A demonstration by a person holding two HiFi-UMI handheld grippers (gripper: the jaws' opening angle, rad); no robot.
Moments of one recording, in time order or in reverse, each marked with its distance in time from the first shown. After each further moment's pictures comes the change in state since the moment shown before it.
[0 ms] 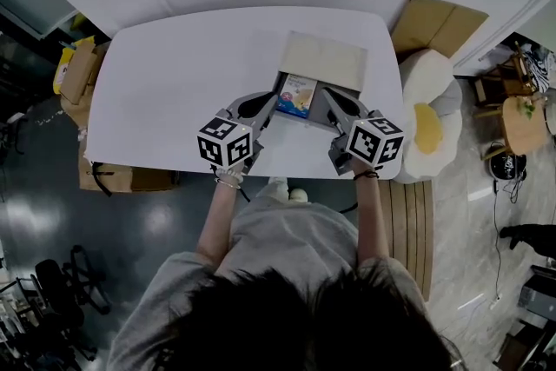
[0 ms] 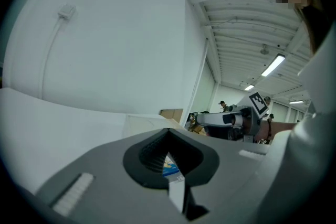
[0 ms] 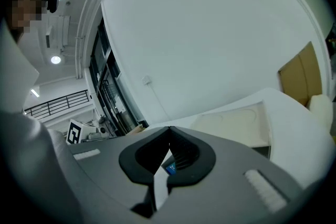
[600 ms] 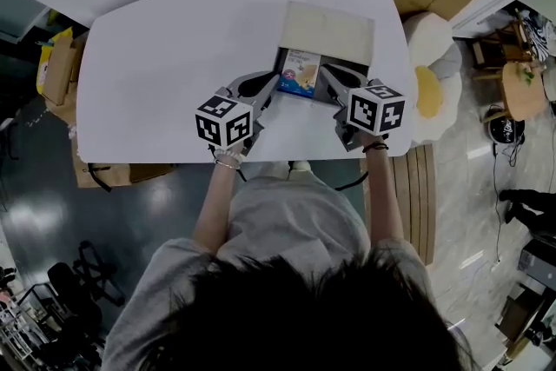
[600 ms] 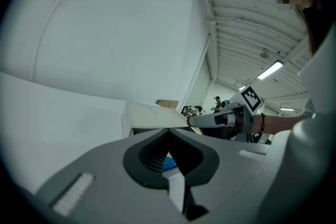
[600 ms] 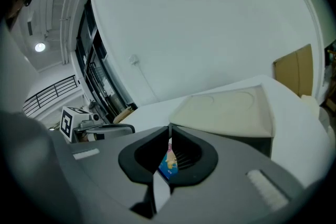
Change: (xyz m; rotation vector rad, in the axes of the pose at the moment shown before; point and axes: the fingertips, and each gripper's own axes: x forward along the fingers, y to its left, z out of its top) left arm 0.023 0.031 -0.027 -0.058 0.104 -0.087; right arm 0.039 -0.036 -0.037 -0.004 0.215 -0.132
